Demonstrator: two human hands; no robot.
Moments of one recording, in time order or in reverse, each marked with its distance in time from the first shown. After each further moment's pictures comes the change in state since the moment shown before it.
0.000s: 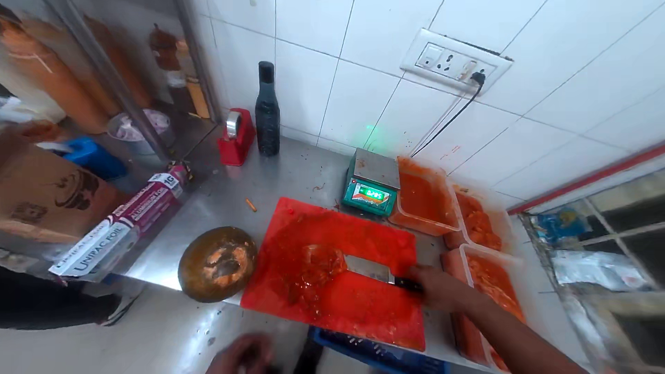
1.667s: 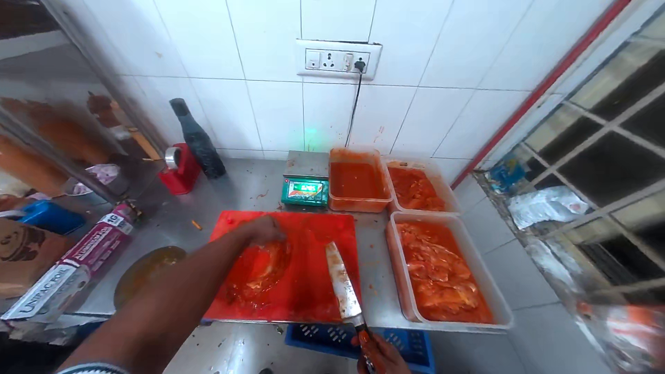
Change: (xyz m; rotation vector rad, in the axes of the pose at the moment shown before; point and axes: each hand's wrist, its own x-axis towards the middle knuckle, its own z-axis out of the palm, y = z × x) left_hand 0.250 0.215 0.082 0.497 -0.310 -0.277; right_hand -0.134 -0.033 0.198 1.821 0.203 -0.097
